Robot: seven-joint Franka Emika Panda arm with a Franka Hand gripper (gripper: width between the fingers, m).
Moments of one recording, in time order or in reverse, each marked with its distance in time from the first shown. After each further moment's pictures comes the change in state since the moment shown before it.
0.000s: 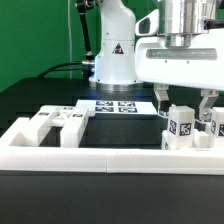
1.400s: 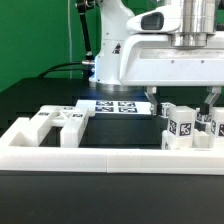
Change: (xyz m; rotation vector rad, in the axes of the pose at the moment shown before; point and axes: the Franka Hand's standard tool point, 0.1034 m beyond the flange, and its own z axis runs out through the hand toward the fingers) arm 0.004 0.002 0.000 -0.005 0.008 -1.006
